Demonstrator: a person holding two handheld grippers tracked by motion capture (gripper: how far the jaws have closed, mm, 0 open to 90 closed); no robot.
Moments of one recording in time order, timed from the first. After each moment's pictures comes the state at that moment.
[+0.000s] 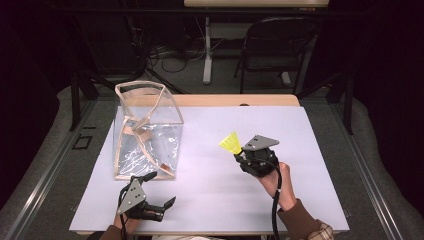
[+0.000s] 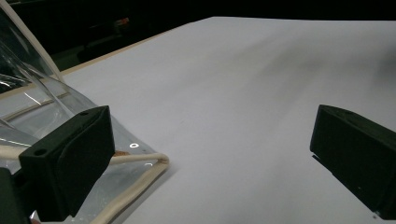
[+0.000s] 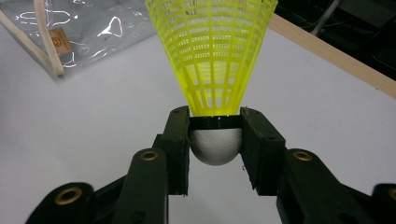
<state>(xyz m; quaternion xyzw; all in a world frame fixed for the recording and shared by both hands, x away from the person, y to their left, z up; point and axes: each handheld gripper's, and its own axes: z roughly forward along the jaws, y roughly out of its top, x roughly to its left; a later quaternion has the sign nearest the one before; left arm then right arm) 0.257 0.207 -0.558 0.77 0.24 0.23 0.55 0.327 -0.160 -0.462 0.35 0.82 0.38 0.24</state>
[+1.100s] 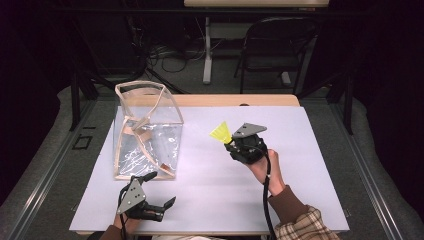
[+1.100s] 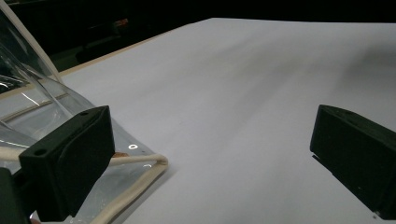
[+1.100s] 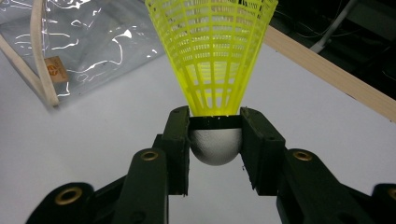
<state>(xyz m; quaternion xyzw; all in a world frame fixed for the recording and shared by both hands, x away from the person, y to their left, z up) 0.257 0.207 -0.557 0.76 0.24 0.23 0.55 0.360 -0.137 -0.454 0.34 0.83 0.39 0.24</state>
